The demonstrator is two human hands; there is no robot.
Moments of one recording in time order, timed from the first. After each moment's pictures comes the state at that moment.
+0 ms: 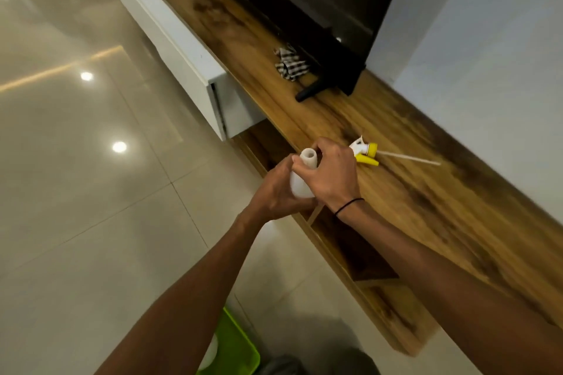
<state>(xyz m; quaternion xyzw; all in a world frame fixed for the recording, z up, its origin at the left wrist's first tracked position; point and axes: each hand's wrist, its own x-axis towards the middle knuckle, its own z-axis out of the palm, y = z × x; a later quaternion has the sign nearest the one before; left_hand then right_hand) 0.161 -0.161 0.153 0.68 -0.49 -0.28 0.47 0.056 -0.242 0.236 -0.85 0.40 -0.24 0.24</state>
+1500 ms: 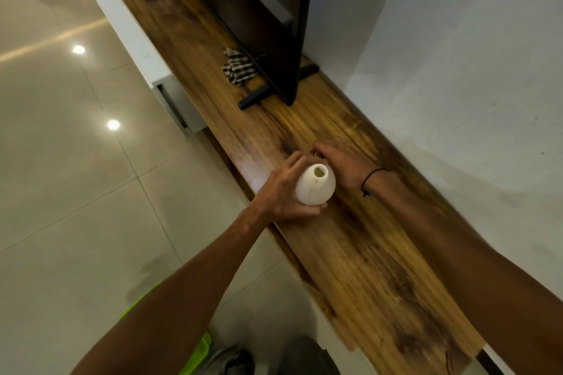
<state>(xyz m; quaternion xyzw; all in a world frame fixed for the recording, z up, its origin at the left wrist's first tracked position) 0.067 -0.288 0.181 0.65 -0.60 -0.19 0.43 -0.049 -0.457 0.237 -0.93 0.22 0.11 0.27</state>
